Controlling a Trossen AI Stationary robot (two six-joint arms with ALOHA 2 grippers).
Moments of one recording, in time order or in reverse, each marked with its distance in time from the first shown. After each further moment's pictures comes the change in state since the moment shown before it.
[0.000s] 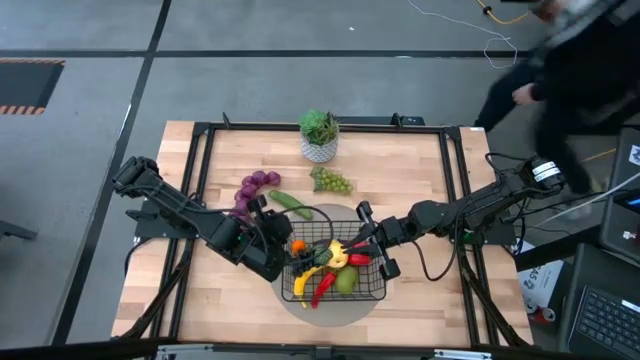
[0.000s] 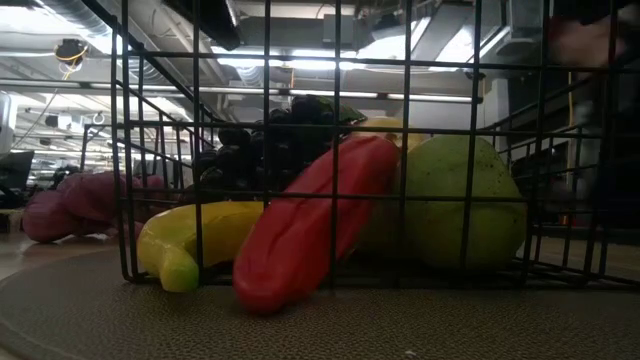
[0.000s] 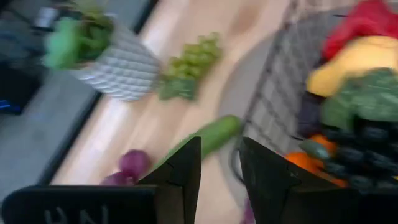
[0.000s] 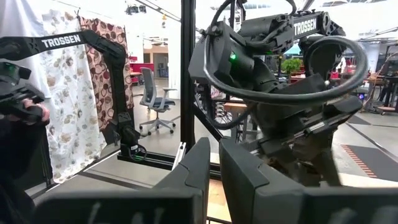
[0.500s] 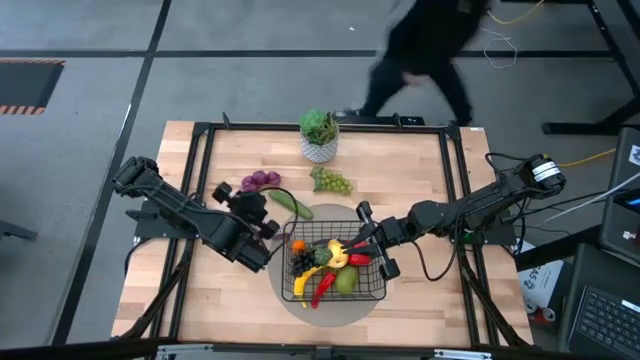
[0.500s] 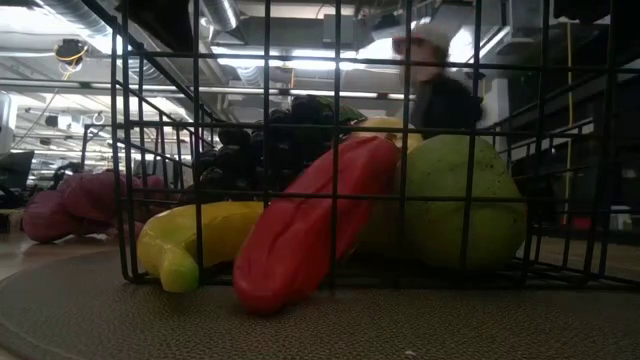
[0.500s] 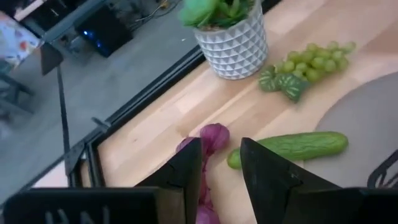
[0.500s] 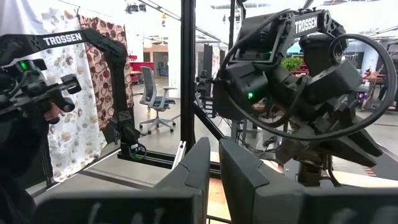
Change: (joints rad) left arm 0.001 0.000 0.000 -0.603 -0.162 -0.789; right arm 0.000 0.000 0.000 -0.005 0.000 0.000
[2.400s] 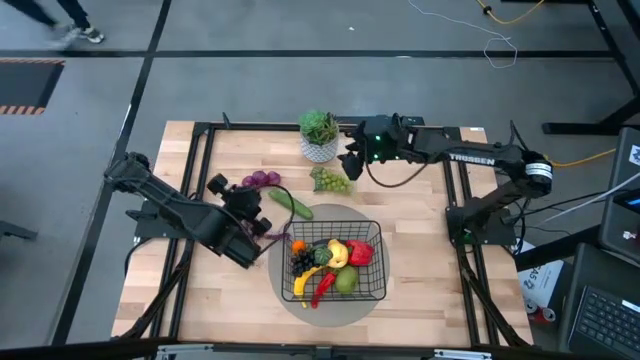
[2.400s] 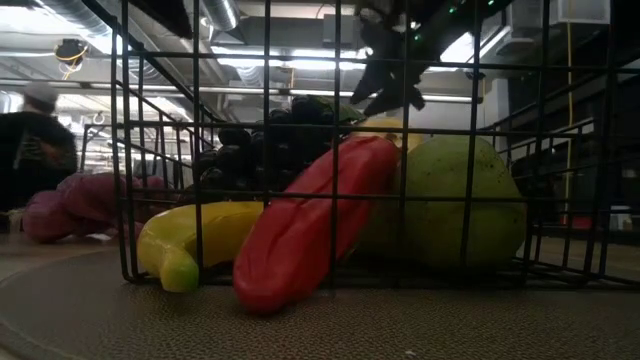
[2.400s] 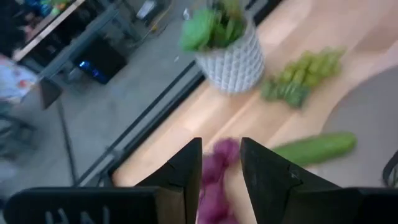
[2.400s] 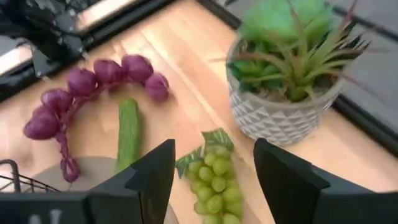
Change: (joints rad) left arm -0.007 -0.096 -0.002 0.000 -0.055 0.193; right arm -0.665 0.095 0.499 -1.247 0.062 0.310
